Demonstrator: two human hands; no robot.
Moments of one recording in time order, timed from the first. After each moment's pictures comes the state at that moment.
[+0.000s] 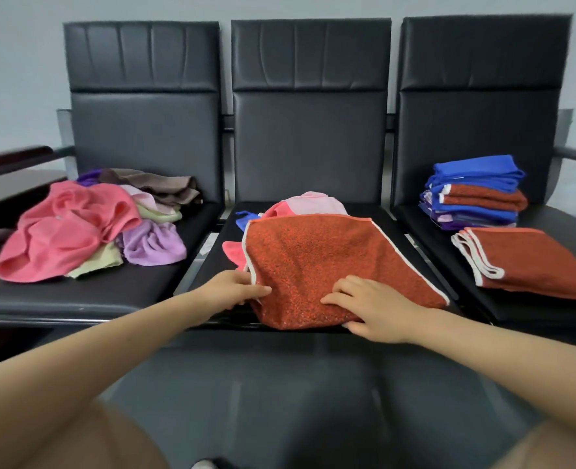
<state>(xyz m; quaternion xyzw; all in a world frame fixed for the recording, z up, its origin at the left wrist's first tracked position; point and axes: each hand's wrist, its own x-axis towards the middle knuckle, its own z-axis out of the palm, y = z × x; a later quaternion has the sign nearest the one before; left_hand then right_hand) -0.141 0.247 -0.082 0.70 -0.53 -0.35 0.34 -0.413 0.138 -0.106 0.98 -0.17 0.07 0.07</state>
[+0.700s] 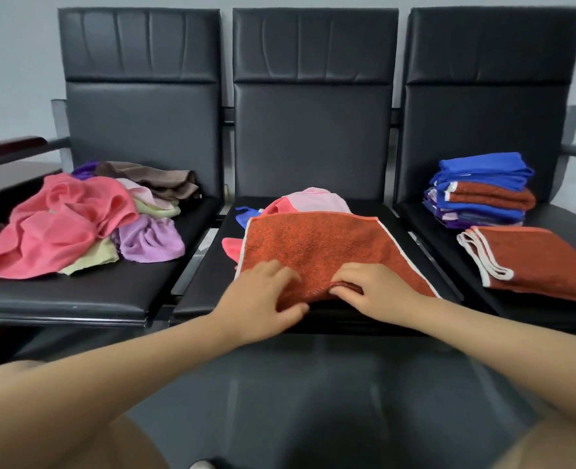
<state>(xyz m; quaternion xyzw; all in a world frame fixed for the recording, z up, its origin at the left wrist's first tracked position) -0.180 0.252 -0.093 0.62 -0.75 0.08 0.21 -0.393 0.133 -0.089 0.95 -0.21 0.23 -0.07</state>
